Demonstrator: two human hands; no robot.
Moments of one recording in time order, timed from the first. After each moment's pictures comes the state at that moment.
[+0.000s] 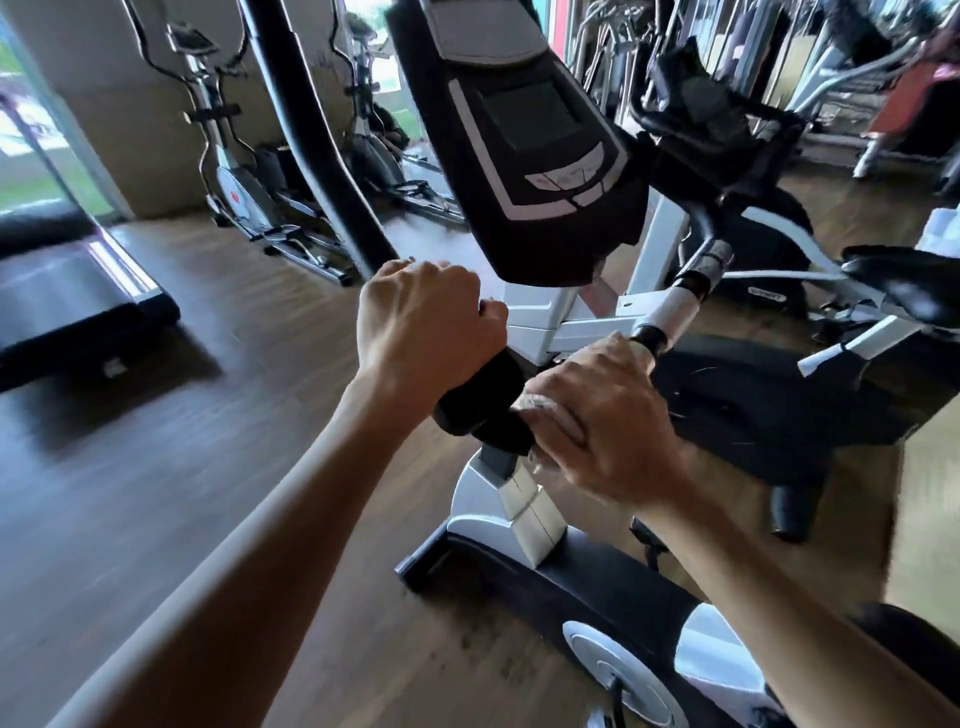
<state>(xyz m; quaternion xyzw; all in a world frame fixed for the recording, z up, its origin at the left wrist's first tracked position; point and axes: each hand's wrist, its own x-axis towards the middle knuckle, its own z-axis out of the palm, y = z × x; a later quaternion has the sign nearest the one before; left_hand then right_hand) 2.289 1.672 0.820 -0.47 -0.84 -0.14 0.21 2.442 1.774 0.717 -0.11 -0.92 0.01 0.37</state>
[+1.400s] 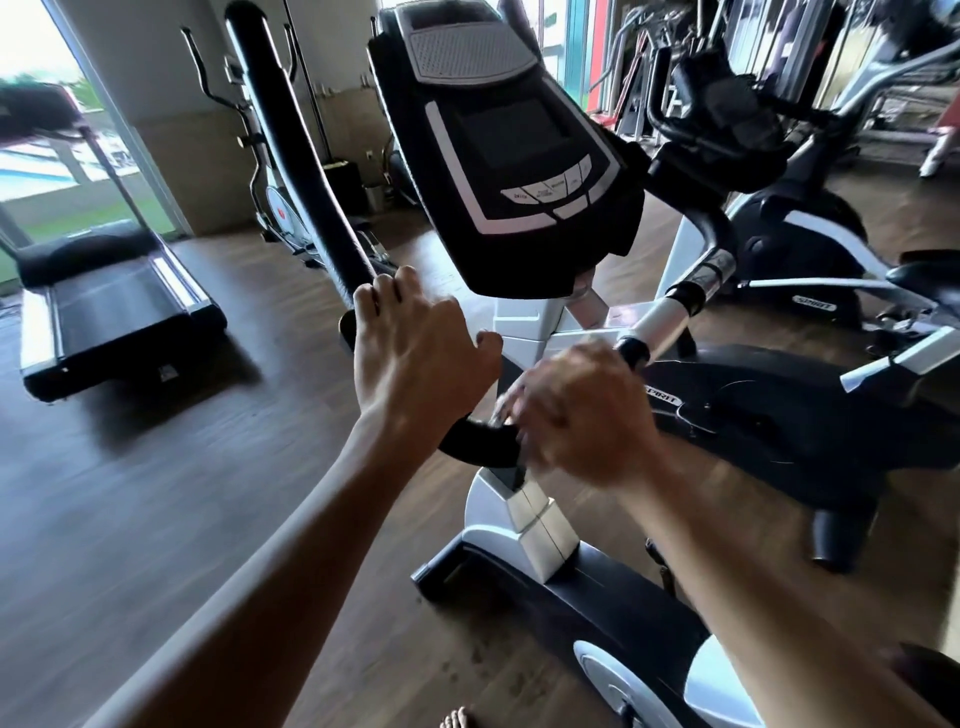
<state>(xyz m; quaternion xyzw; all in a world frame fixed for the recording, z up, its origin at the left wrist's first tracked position) 2.313 1.693 0.797 -0.41 -0.87 -0.07 0.25 2.444 1.794 0.730 -0.17 -0.91 0.06 0.36</state>
